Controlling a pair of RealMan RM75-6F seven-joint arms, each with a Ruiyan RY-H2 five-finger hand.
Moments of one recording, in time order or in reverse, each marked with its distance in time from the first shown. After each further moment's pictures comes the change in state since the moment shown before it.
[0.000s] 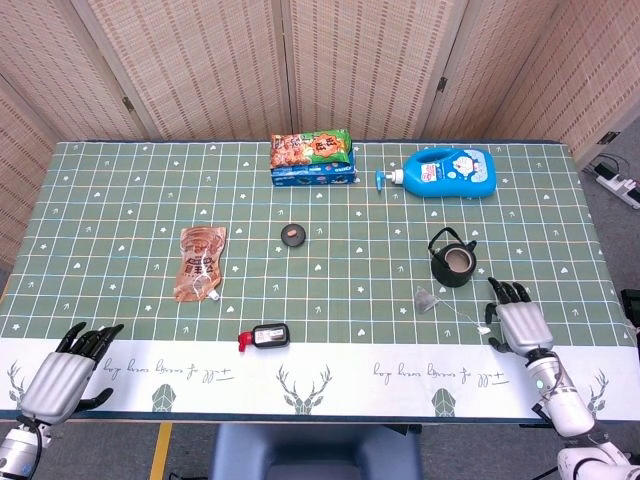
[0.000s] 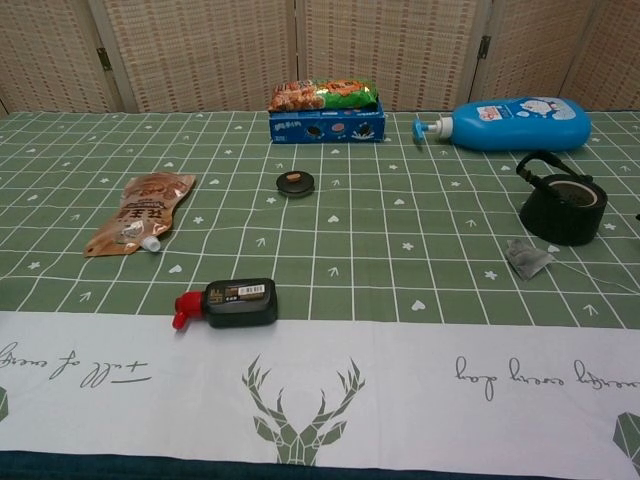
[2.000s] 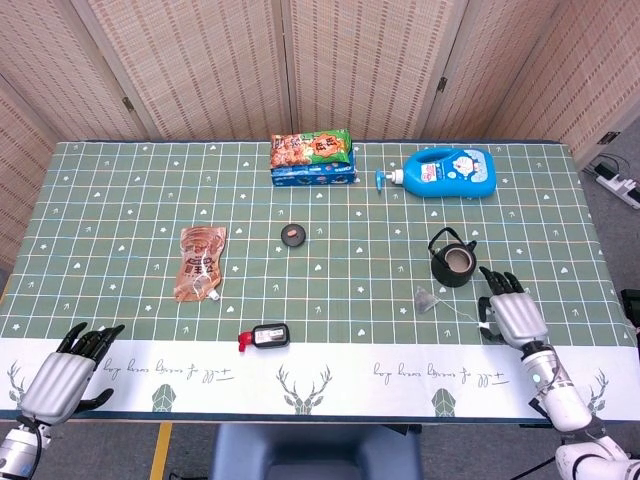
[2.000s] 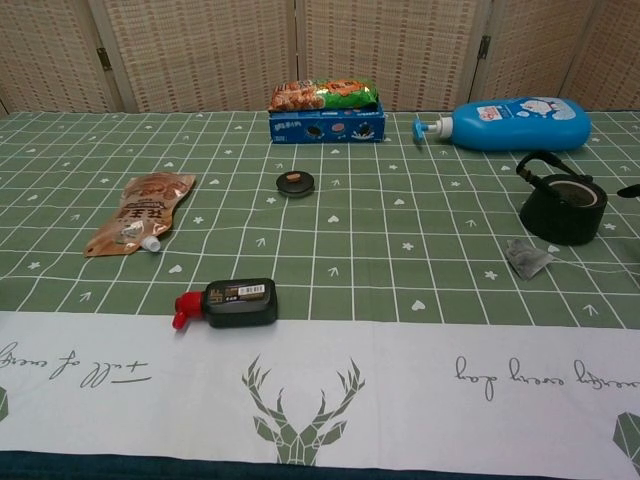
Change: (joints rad) left arm 0.000 0.001 0.000 0.002 0.006 -0.001 -0.004; right arm 0.032 0.039 -0.004 -0.065 -0.032 0.078 0.081
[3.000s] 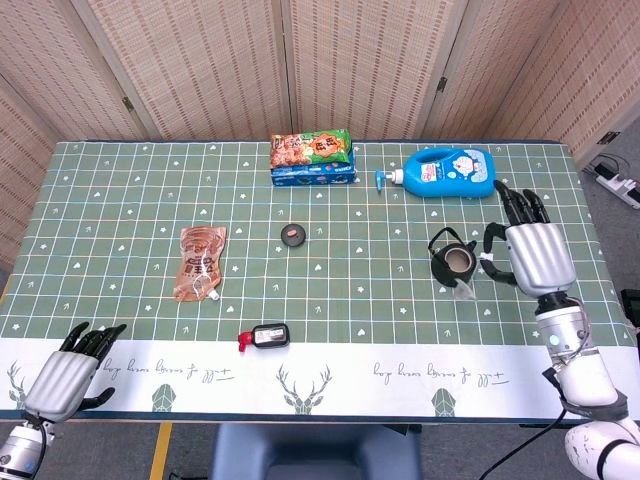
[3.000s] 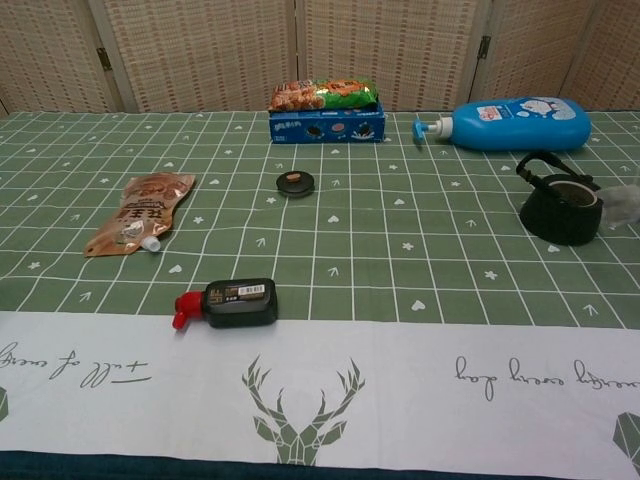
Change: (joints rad) left arm -0.009 -0.012 -0.006 0.004 -0.022 -0.024 0.018; right arm 0.083 0.351 0.242 -0.542 0.198 0.148 -0.217
